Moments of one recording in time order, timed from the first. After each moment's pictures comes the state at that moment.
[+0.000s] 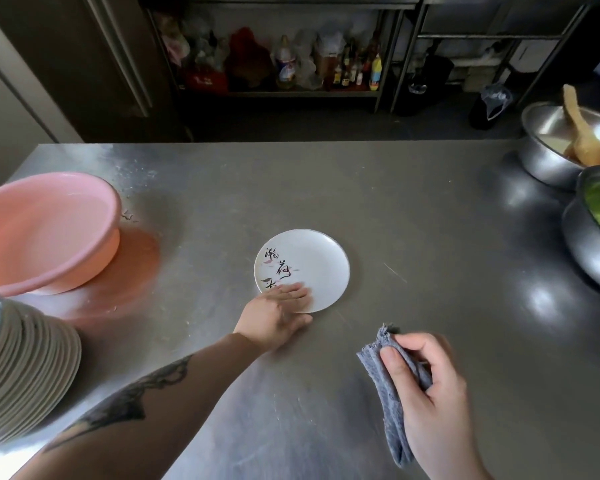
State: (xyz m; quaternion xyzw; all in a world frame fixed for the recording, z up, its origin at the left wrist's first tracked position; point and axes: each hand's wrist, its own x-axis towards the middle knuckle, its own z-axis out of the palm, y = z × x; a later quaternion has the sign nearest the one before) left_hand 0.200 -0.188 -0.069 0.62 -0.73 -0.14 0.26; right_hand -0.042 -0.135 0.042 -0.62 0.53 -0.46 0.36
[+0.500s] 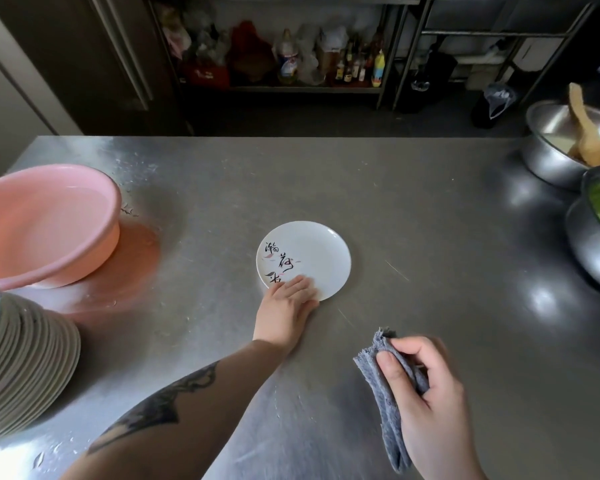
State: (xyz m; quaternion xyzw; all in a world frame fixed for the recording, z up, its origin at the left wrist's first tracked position) left_hand 0.170 -0.196 -0.080 0.64 -0.68 -0.04 0.34; right_hand -0.040 -0.129 0.039 -0.62 0.52 -0.45 0.37
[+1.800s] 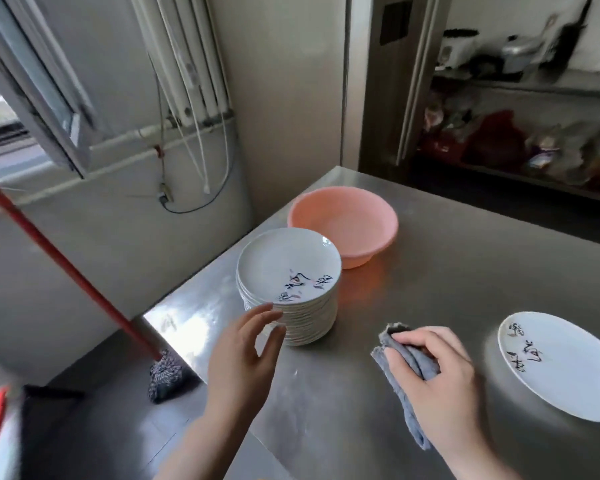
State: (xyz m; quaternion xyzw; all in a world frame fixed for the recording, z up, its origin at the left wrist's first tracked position) left_hand 0.314 0.125 0.074 0.87 -0.22 0.08 0.43; right_hand 0.175 -0.061 0.066 -0.80 0.24 -0.36 0.42
